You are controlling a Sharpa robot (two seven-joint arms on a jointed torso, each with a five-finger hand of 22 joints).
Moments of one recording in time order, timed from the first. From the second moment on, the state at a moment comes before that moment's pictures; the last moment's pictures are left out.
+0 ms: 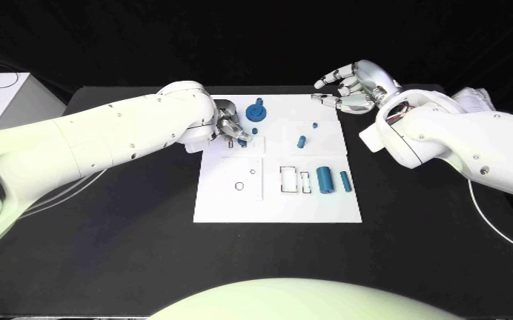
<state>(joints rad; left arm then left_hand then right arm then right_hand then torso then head) 1.31 -0.54 -0.10 1.21 -1.07 0.15 -0.51 1.14 -0.14 0.52 0.24 0.24 0.89 0.03 0.79 0.95 1.20 -0.04 1.05 0.71 1.47 -0.09 1.56 1.31 0.09 1.35 0.02 1.44 1.23 1.34 -0.89 -0.14 1.60 -0.86 -0.57 -0.02 1.40 -0.15 0.17 0.29 0.28 0.91 0.17 0.14 0.37 1.46 0.08 1.49 1.31 1.47 0.00 1.55 1.31 0.01 1.47 0.11 1.51 1.31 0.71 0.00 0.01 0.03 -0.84</state>
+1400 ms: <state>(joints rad) 1.32 -0.53 -0.09 1.21 -1.07 0.17 -0.52 1.17 -0.14 0.54 0.25 0.20 0.89 0.03 0.78 0.95 1.19 -0.03 1.05 0.71 1.47 -0.09 1.56 1.31 0.09 1.35 0.03 1.44 1.23 1.34 -0.89 -0.14 1.60 -0.86 -0.56 -0.02 1.40 -0.15 0.17 0.29 0.28 0.91 0.17 0.14 0.37 1.46 0.08 1.49 1.31 1.47 0.00 1.55 1.31 0.01 1.47 0.11 1.51 1.31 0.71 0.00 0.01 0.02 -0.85</state>
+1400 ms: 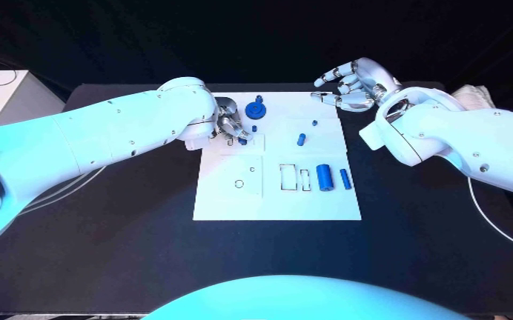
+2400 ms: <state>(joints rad) 1.32 -0.53 -0.09 1.21 -1.09 0.20 -0.52 1.18 -0.14 0.54 0.26 0.19 0.89 0.03 0.78 0.96 1.19 -0.03 1.05 0.71 1.47 -0.09 1.56 1.31 0.09 1.35 0.03 1.44 1.23 1.33 -0.89 -0.14 1.60 -0.86 -0.56 -0.02 1.39 -0.16 0.17 0.29 0.28 0.91 0.17 0.14 0.36 1.46 0.08 1.49 1.31 1.47 0.00 1.55 1.31 0.01 1.47 0.11 1.51 1.31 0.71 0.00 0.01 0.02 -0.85</state>
